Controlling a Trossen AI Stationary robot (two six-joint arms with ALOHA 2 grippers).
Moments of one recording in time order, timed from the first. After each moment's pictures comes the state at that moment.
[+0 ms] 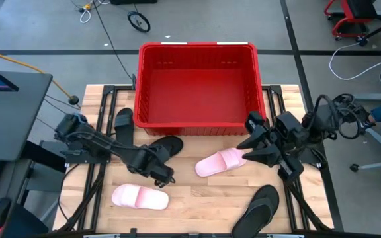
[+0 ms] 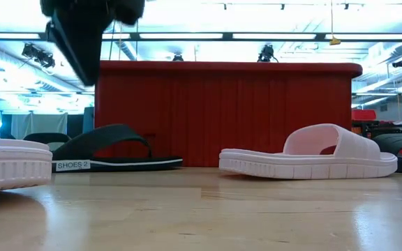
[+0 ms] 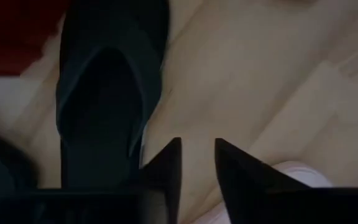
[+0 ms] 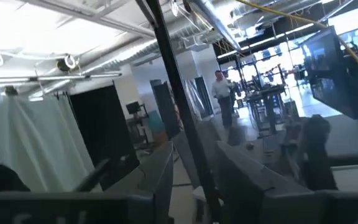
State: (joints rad) left arm -0.42 1.68 1.34 -1.11 -0.25 -1.07; right arm 0.54 1.22 1.52 -0.02 0.21 0.28
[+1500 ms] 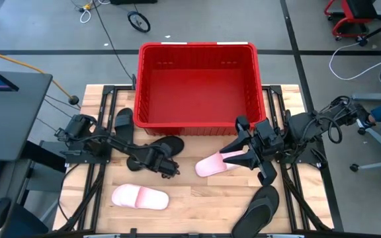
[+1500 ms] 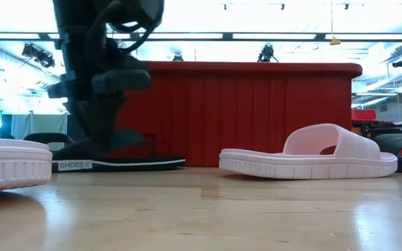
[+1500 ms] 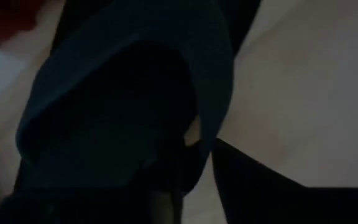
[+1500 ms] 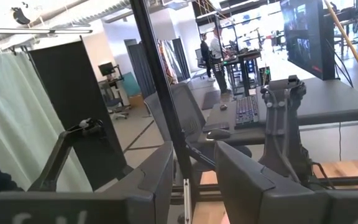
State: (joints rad) left arm -0.32 1.77 1.12 -0.84 -0.31 -1.19; right arm 0.48 1.28 1.53 -0.17 0.21 0.29
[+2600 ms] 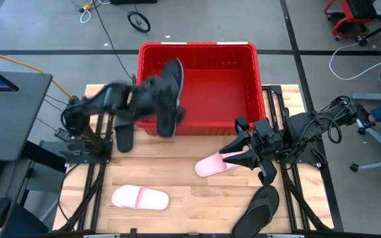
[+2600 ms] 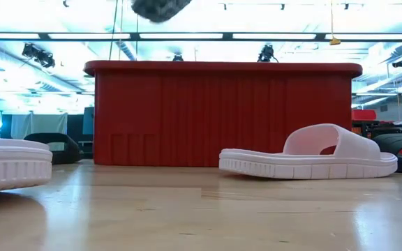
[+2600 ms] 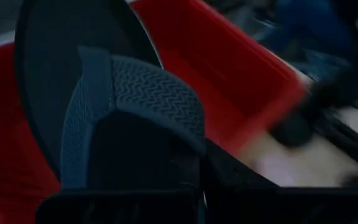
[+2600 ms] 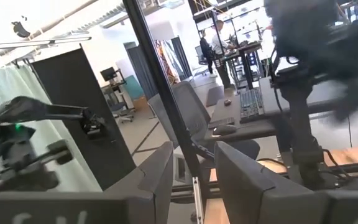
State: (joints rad) left arm -0.06 1.76 2.32 -1.38 -0.71 -0.75; right arm 0.48 1.28 1.53 -0.17 0.21 0.37
